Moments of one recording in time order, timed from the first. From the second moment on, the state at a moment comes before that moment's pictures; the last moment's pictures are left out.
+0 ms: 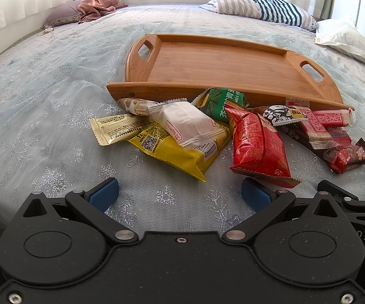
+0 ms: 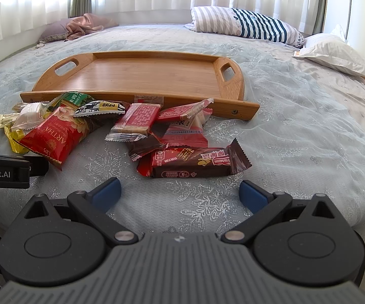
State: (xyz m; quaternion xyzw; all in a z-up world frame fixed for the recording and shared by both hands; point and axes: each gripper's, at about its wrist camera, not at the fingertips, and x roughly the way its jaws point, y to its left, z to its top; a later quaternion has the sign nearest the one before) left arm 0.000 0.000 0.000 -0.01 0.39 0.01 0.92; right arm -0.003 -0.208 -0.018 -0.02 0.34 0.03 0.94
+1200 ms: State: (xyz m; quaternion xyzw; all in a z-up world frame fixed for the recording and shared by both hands) left arm -0.002 0.003 0.000 0.00 0.38 -0.01 0.93; right arm -0.006 -0.212 -0.021 -0.02 0.33 0.03 0.94
